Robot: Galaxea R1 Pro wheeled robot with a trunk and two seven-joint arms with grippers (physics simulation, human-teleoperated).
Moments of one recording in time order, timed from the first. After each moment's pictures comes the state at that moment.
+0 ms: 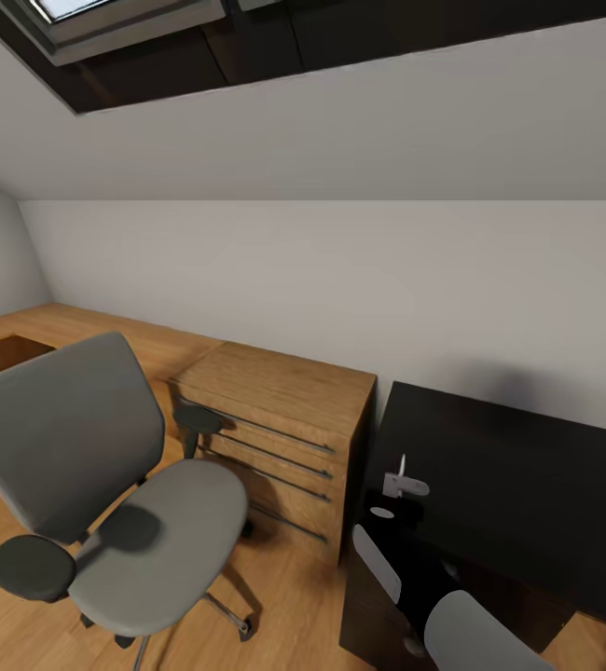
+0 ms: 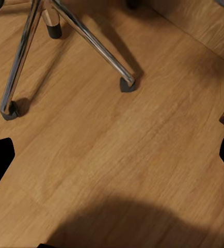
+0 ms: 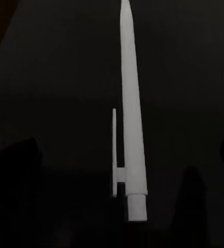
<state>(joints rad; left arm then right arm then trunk) -0.19 0.21 -1.19 -0.79 1.21 -0.37 0.58 -0.62 0.10 0.44 -0.69 -0.49 0.17 -0.79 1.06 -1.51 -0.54</state>
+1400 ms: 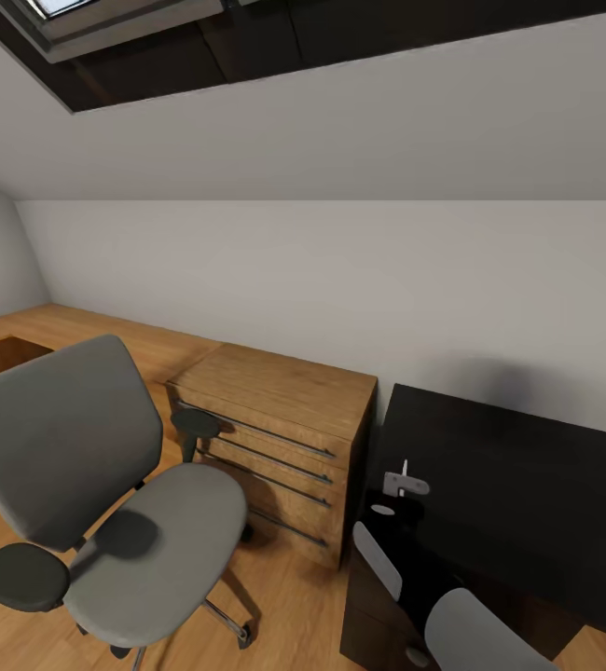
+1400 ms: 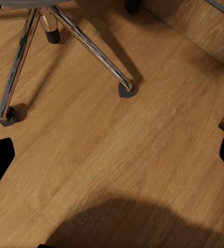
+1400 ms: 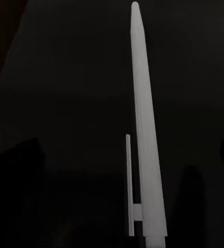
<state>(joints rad) -0.19 0.21 -1.19 -0.79 1.21 -0.38 0.58 -0.63 0.10 0.43 -0.70 -0.51 0.19 -0.79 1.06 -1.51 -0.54</state>
